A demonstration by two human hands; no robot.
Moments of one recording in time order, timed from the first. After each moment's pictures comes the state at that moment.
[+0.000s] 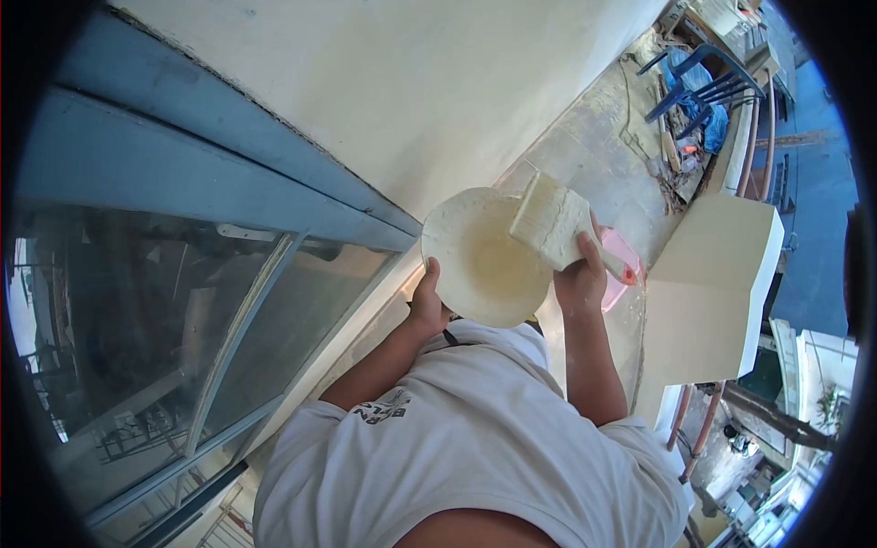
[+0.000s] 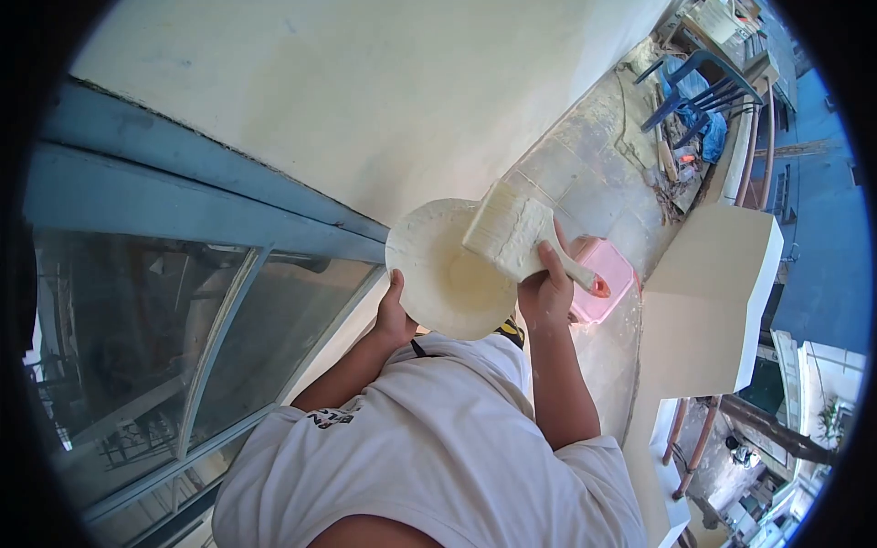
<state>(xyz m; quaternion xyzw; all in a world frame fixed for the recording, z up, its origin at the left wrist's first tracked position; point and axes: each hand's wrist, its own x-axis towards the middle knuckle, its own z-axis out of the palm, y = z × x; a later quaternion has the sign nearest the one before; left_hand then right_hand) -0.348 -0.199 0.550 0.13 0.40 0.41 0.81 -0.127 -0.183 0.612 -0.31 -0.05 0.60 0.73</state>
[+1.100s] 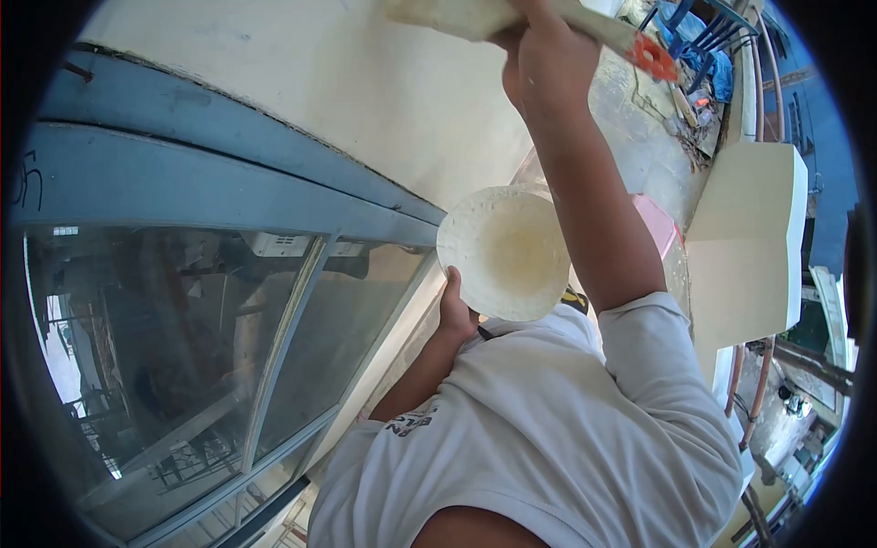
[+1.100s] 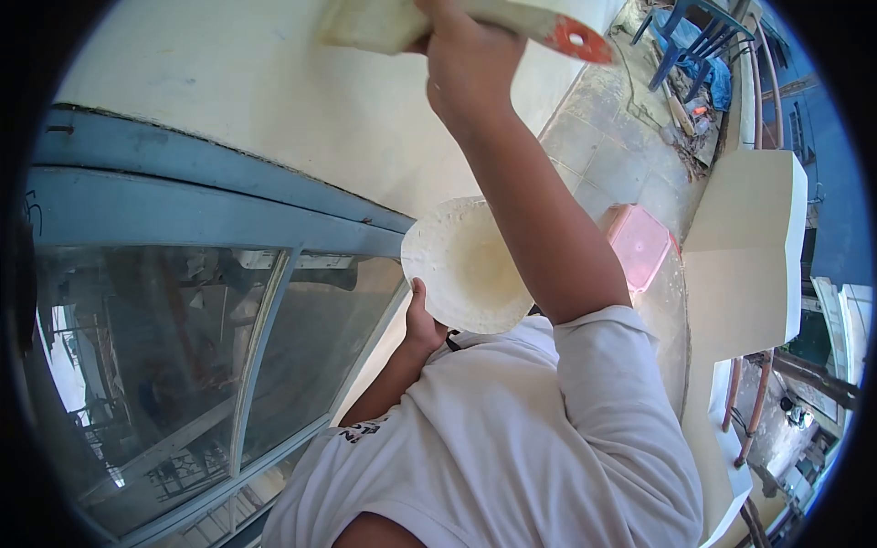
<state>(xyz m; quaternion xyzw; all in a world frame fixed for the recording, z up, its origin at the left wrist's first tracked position) -0.375 -0.231 0.537 0.11 0.42 0.44 0.79 -0.202 -0.040 0.778 -0.24 -0.27 0.42 0.83</state>
